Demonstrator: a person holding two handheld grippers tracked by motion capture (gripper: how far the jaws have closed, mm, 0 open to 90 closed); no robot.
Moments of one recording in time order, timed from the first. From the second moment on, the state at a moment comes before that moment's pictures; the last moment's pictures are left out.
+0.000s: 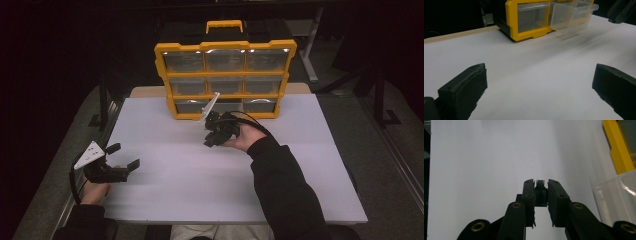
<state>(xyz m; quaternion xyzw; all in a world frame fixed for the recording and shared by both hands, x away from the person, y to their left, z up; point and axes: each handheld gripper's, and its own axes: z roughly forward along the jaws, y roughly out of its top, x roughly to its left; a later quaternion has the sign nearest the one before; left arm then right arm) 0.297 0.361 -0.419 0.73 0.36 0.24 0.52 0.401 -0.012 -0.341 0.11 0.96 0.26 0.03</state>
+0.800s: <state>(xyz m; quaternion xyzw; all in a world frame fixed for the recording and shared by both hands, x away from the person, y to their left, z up) 0.297 0.362 -0.419 0.73 0.37 0.24 0.52 0.420 -0.031 -0.319 0.13 0.95 0.27 0.05</state>
